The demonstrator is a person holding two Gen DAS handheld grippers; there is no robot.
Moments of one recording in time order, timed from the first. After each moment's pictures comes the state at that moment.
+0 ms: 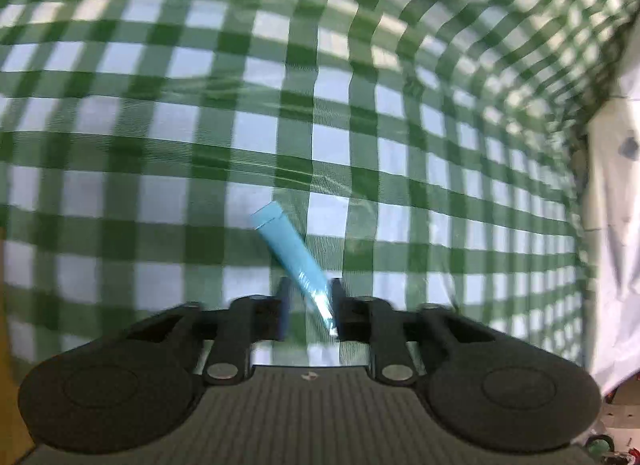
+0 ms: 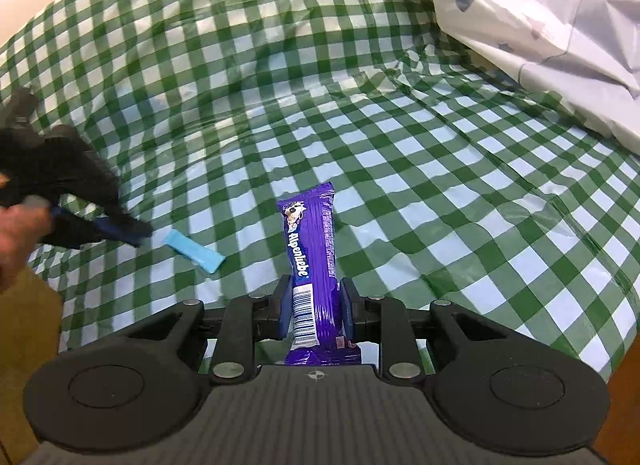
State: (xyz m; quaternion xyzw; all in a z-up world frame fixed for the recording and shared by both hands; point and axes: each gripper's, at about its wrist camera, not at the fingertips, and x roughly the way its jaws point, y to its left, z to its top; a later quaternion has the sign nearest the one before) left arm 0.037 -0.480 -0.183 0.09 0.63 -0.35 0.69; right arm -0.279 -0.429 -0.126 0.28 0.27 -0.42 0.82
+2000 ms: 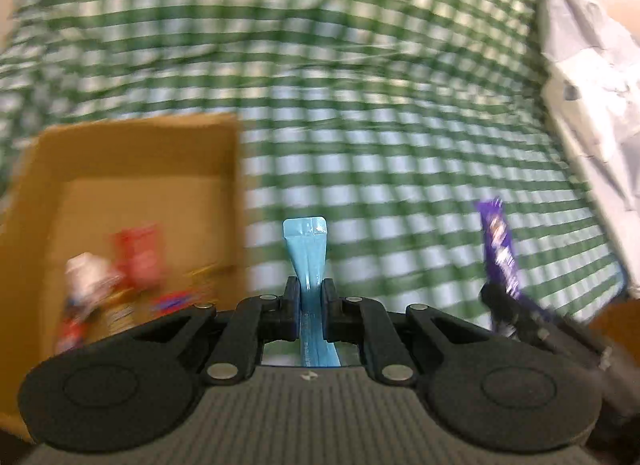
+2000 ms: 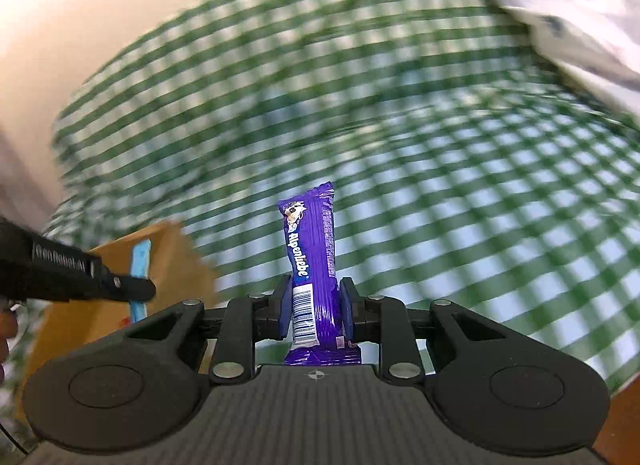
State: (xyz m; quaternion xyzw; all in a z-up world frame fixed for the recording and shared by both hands) left arm -0.060 -0.144 -0.015 0.16 0.46 -0.36 0.80; right arm -0.274 -0.304 -0.061 0.29 0.23 -0.28 0.89
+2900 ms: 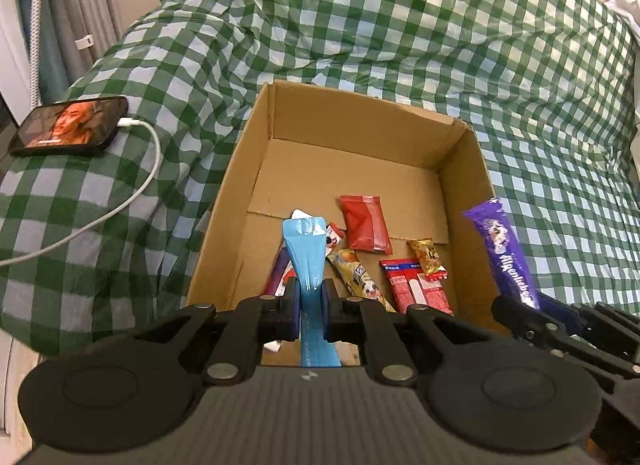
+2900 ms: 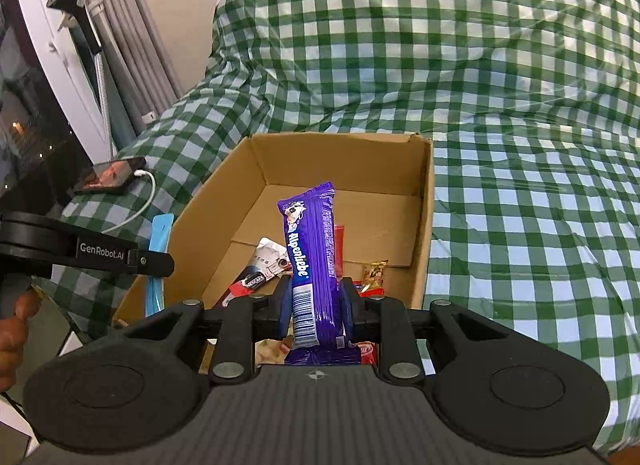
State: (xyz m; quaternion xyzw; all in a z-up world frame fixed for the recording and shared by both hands) left arm 0.019 0.009 -0.016 0.12 0.46 -0.25 0.84; right arm -0.133 -0.116 -0.020 0.18 0.33 -0.12 0.92
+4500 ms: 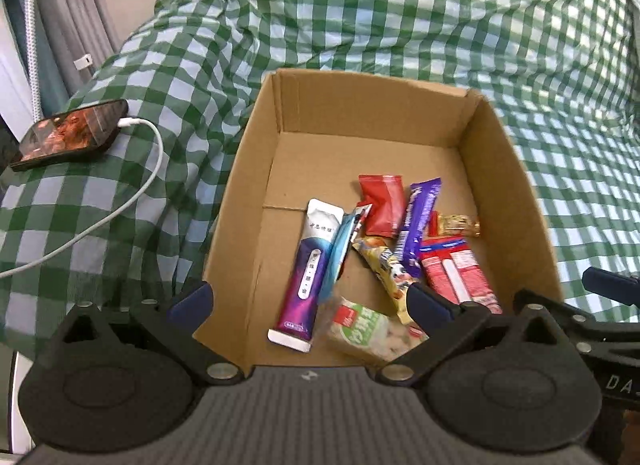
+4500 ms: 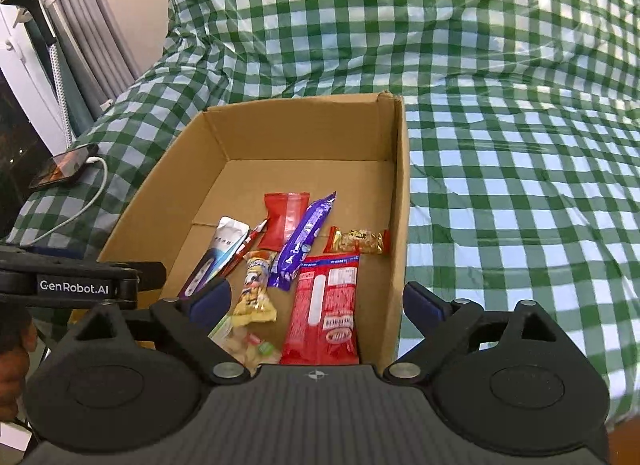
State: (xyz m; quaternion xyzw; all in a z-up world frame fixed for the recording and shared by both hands) left arm 0.012 0.019 -0.040 0.17 0.43 -0.25 0.85; right arm -0.130 -0.118 -0.052 0.20 0.35 -0.17 0.90
